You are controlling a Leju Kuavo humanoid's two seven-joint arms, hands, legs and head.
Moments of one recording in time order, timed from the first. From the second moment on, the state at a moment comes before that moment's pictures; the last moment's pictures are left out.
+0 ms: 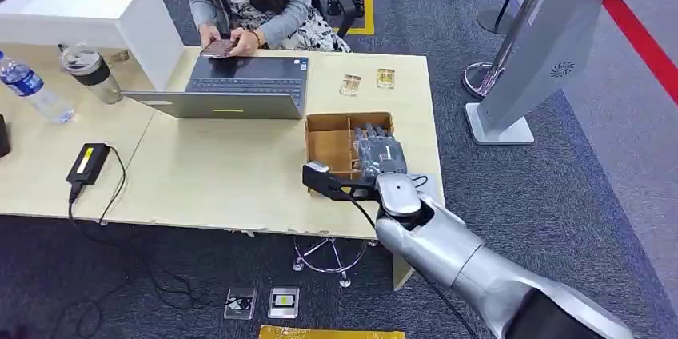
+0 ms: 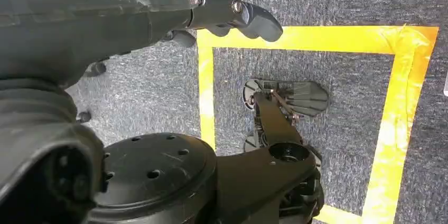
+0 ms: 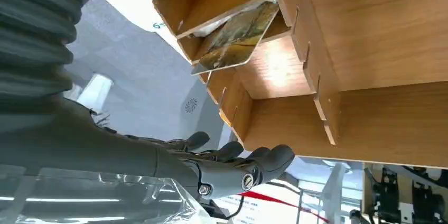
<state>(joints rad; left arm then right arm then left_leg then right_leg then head) -0.12 0.11 -1.13 -0.21 0.95 0.20 -0.02 -0.82 0.02 1.09 -0.85 0.82 -0.01 0.51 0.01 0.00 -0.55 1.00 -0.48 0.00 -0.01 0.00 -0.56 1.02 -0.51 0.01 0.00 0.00</state>
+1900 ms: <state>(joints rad) -0.12 0.11 -1.13 -0.21 0.94 0.22 -0.02 -0.84 0.04 1.04 -0.71 0.81 -0.03 0.53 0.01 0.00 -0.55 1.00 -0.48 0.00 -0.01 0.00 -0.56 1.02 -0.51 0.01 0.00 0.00</state>
